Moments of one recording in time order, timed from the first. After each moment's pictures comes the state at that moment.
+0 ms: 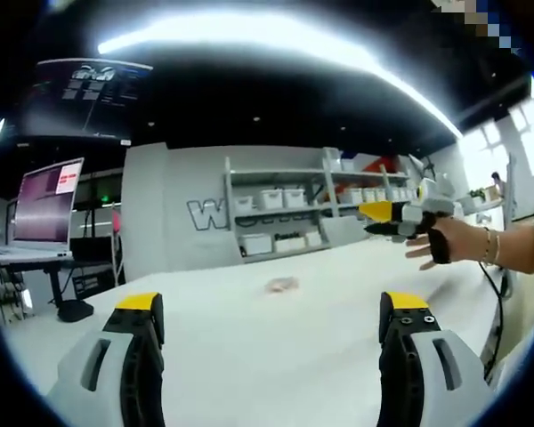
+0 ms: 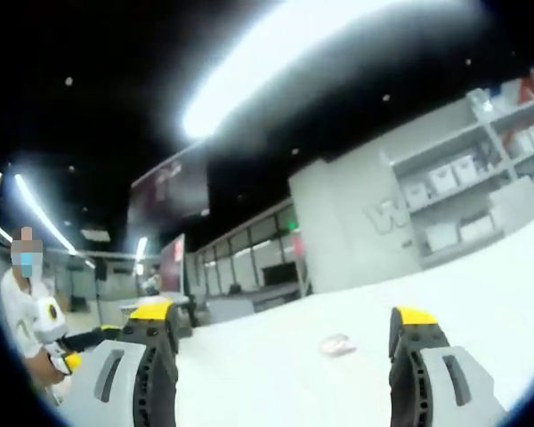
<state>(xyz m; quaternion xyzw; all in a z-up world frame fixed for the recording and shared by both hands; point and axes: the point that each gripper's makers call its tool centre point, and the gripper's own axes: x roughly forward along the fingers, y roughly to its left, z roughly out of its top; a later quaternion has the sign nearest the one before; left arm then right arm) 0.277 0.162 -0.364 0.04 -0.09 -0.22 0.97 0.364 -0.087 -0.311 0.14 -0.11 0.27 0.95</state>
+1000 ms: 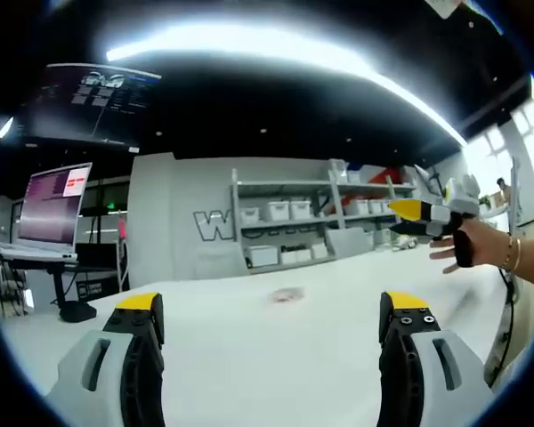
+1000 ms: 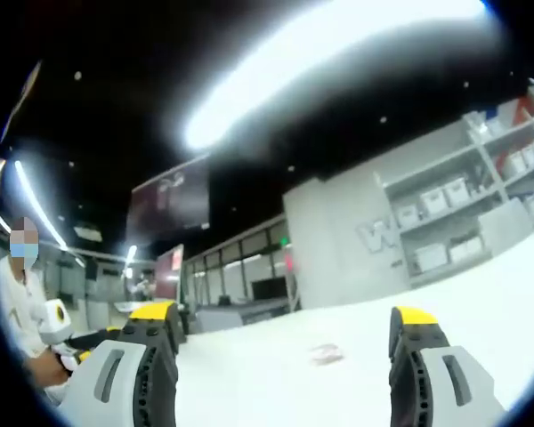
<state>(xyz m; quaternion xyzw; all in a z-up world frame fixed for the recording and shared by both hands) 0.279 0.171 -0.361 0.03 -0.12 -0.20 0.97 0.321 -0.100 -0.297 0.11 -0.16 0.24 0.95</state>
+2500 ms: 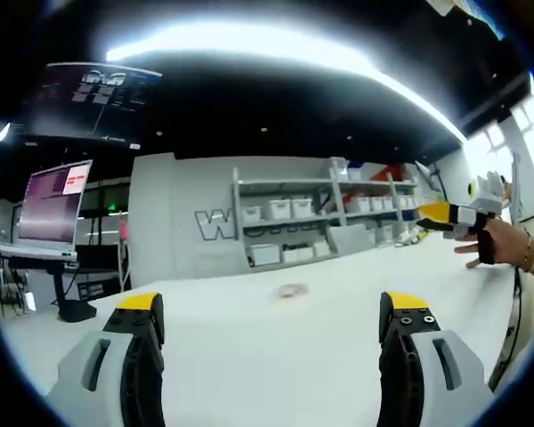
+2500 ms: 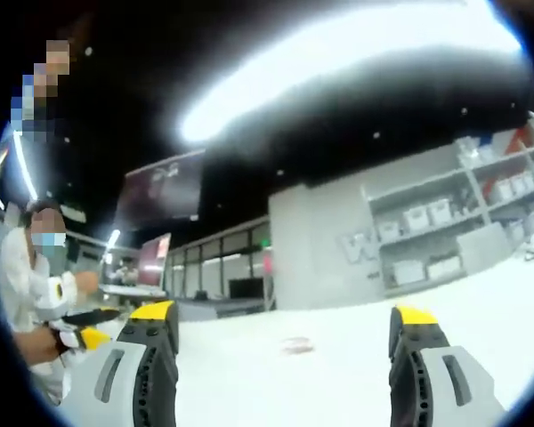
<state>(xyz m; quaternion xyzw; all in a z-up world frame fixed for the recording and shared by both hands) 0.287 0.168 -0.370 0.04 -0.12 -0.20 0.97 0.289 -0.130 -0.319 0.07 -0.17 0.19 0.96</state>
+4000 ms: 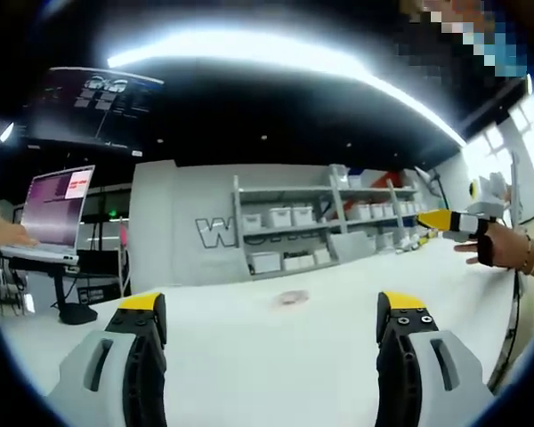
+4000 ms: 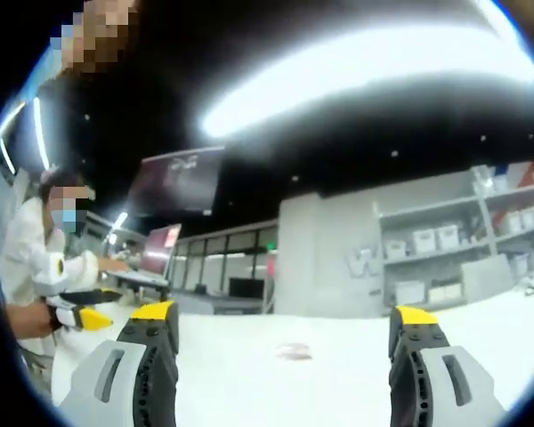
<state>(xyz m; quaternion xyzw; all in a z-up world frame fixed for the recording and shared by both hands) 0.285 0.172 -0.364 0.03 -0.14 -0.20 0.97 0.283 -0.113 -0.314 0.01 -0.19 0.20 0.96</state>
